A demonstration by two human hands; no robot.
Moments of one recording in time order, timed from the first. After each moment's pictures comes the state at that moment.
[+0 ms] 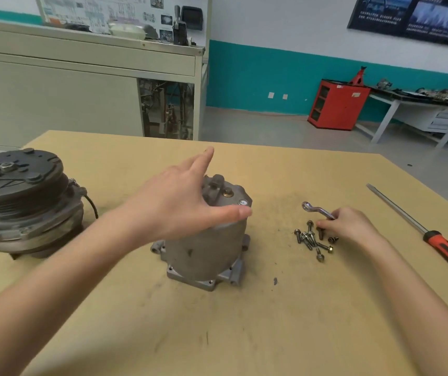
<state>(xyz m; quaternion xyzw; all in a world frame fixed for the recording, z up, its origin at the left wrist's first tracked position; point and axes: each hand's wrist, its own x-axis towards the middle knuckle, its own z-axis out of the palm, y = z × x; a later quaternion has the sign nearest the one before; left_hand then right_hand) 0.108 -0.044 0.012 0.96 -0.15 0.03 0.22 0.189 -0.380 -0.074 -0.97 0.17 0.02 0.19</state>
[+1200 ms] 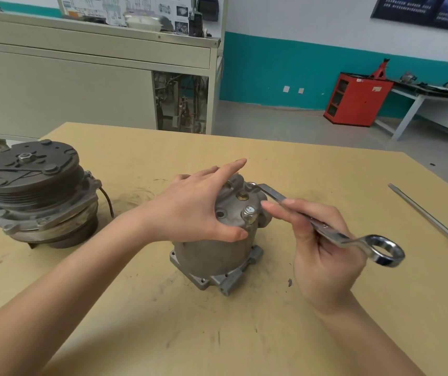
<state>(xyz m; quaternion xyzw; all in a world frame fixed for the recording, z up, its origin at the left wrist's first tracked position) 0.115 -0.042 -0.005 0.95 -0.23 0.01 0.21 0.085 -0.226 -0.053 -0.66 -0.32 -0.43 0.53</state>
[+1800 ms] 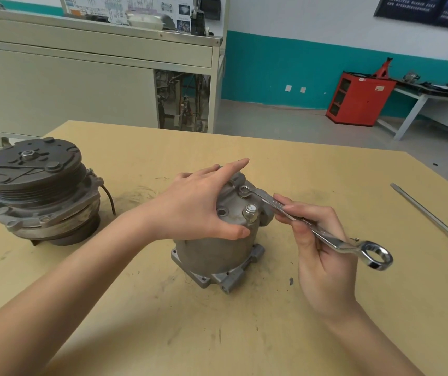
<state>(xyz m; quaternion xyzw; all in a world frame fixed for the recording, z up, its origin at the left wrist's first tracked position) 0.113 -0.044 -0.005 0.95 -0.23 0.01 0.23 0.077 -0.234 -0.062 -0.69 -0.27 -0.29 0.61</state>
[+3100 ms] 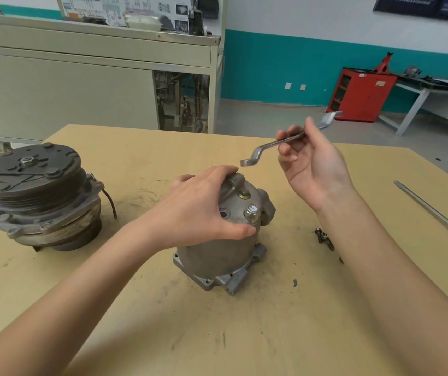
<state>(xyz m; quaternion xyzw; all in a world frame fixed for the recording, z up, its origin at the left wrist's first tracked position) 0.114 -0.045 -0.012 0.95 -0.20 0.06 0.24 0.173 -0.231 0.013 -0.41 -0.07 0.01 0.91</state>
